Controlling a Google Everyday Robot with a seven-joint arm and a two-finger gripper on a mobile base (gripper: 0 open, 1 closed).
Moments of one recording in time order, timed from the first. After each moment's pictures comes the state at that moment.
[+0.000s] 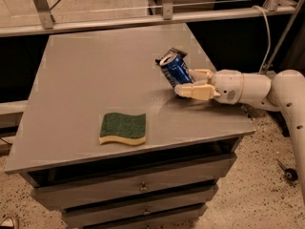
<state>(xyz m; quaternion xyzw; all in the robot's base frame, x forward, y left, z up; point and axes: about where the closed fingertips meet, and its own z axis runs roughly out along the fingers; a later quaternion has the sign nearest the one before) 0.591 -0.108 0.860 -0.59 -0.41 -0.53 0.45</state>
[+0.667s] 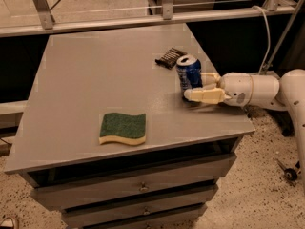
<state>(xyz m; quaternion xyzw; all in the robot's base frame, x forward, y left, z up) 0.580 -0.128 0.845 -0.58 -0.43 -0.50 0.47</state>
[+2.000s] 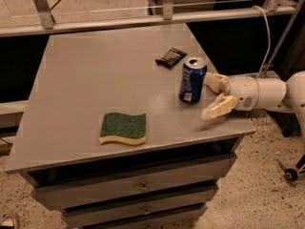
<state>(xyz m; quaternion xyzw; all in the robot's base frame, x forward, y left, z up) 0.568 -0.147 0.841 -0.59 -0.44 -0.49 0.47</state>
